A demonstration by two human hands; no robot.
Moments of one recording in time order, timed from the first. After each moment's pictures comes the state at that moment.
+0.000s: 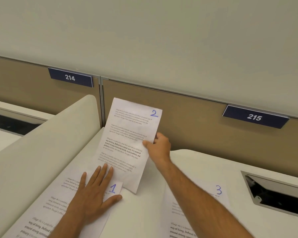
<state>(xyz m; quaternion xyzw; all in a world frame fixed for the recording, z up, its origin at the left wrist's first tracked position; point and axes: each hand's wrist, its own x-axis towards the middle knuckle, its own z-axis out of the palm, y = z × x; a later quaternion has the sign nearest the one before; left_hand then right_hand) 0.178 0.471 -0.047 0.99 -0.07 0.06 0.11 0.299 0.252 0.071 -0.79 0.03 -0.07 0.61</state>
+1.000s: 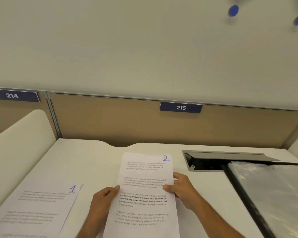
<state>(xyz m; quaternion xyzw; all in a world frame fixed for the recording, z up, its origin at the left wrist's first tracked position) 0.109 0.291 0.022 0.69 0.12 -0.12 0.70 0.112 0.004 0.031 -0.72 0.15 0.08 0.68</state>
